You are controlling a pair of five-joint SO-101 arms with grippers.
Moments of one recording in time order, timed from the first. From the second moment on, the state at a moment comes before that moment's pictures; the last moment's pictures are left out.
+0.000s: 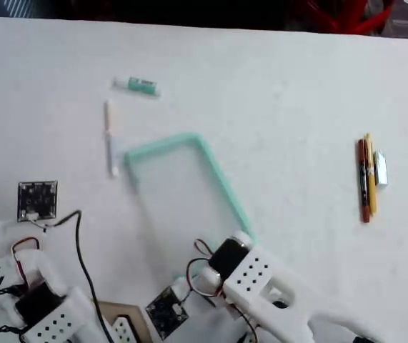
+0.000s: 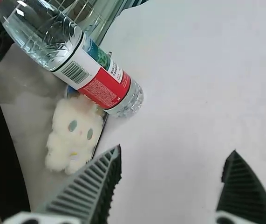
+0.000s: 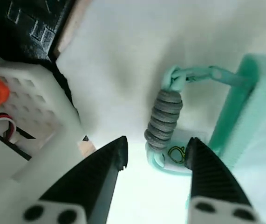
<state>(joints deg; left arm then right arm) -45.8 -103.6 93.6 42.1 -42.1 -53.7 -39.9 63.4 83.8 76.6</state>
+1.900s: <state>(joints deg) 7.1 -103.8 80.4 58.1 -35.2 -29.1 -55.5 8.6 98.2 57.9</state>
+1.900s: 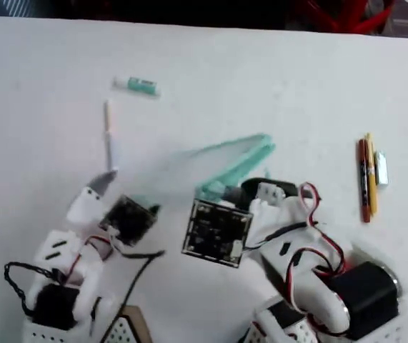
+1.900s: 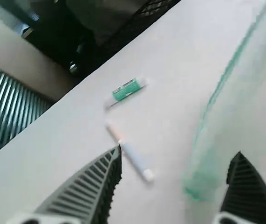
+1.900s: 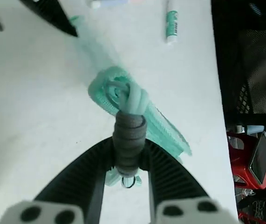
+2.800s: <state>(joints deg) 29.0 -103.7 82.1 42.9 -23.5 -35.7 -45.1 2.2 98.2 50.2</state>
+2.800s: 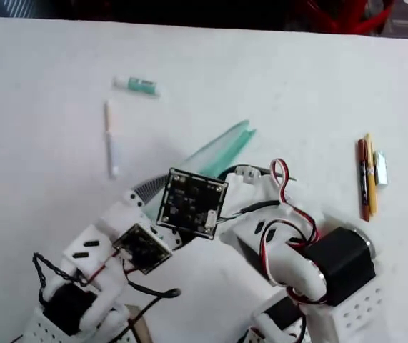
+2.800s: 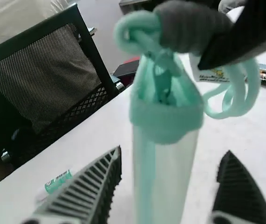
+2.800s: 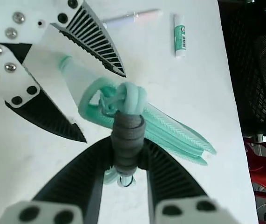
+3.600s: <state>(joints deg) 29.1 -103.3 80.0 30.5 -4.4 -31.1 -36.0 -3.1 88.1 41.4</state>
